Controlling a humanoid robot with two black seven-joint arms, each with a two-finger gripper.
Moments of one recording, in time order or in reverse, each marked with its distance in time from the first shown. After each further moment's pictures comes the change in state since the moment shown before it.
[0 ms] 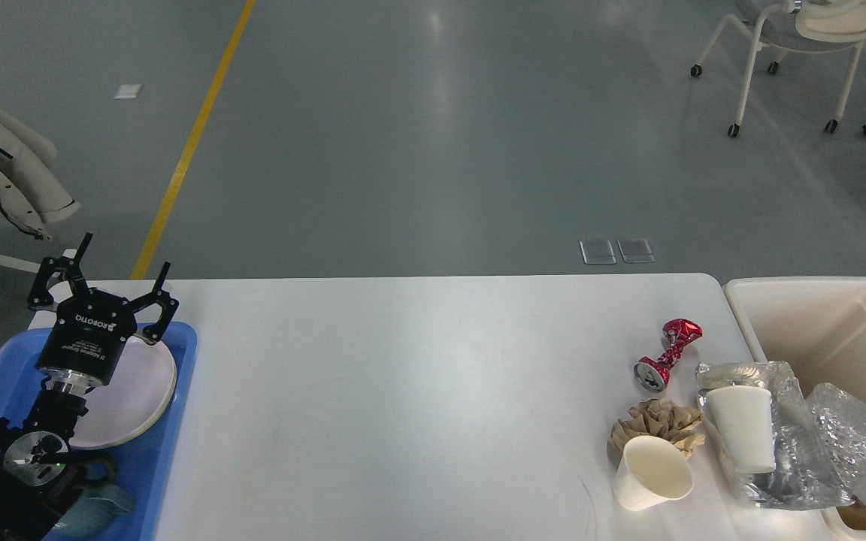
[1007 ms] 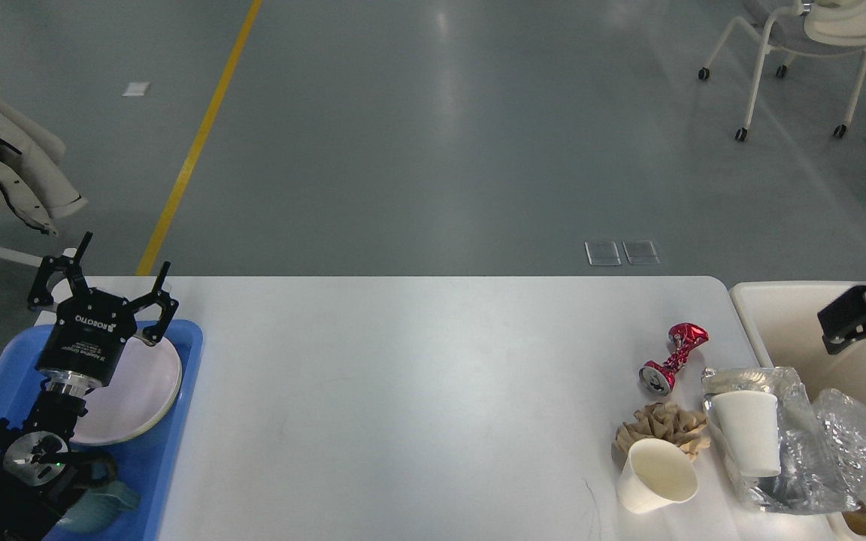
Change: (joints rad) left arm 0.000 0.000 0.000 0.000 0.001 0.000 0.000; right arm 0.593 0.094 -0.305 0.582 -0.097 0.244 0.082
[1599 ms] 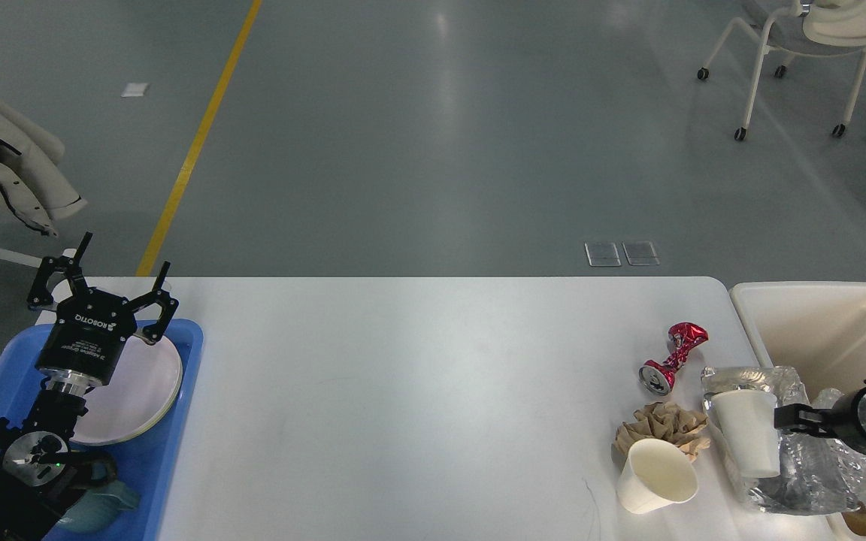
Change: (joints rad) left arm 0.000 0.000 0.000 0.000 -0.001 0.000 -0.001; right arm -1.008 0.113 0.389 -0.629 0.195 -0.403 -0.005
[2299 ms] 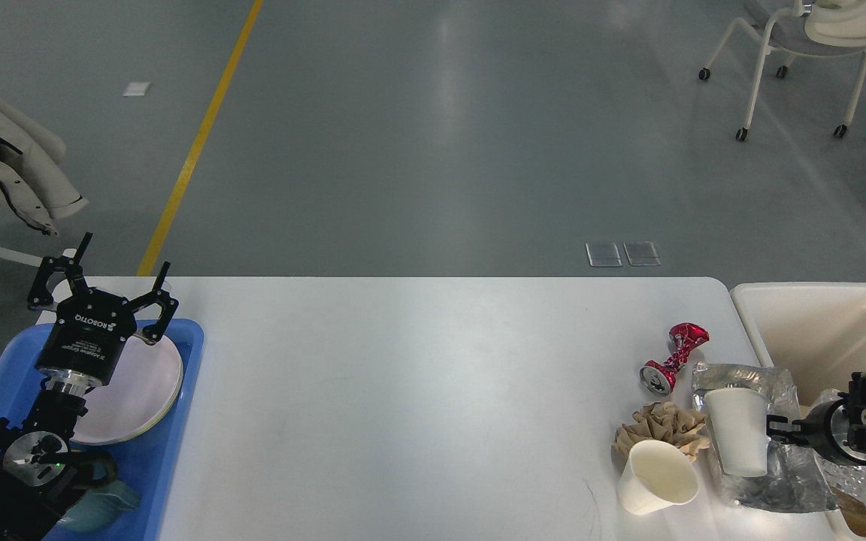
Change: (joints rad) left arm 0.000 0.000 0.000 0.000 0.000 0.000 0.001; right arm -0.084 0.042 0.070 -0.046 0.004 -0.053 0.011
